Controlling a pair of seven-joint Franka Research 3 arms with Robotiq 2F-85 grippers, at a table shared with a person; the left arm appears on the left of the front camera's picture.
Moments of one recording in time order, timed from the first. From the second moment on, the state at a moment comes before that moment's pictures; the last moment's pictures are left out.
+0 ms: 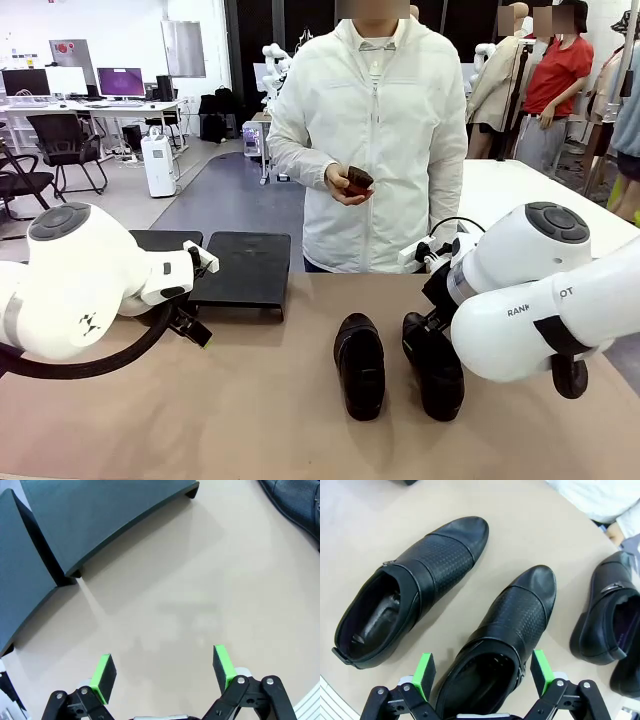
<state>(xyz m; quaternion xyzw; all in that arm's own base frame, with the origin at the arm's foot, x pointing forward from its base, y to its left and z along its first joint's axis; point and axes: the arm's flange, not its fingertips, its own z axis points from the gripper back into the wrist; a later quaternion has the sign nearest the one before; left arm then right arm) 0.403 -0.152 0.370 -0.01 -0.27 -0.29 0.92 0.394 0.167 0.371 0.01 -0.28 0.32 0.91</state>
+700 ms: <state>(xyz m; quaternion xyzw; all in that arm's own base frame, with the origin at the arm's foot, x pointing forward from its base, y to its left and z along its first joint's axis) 0.403 -0.152 0.370 -0.01 -0.27 -0.29 0.92 0.394 0.167 0.371 0.01 -0.28 0.32 0.91</state>
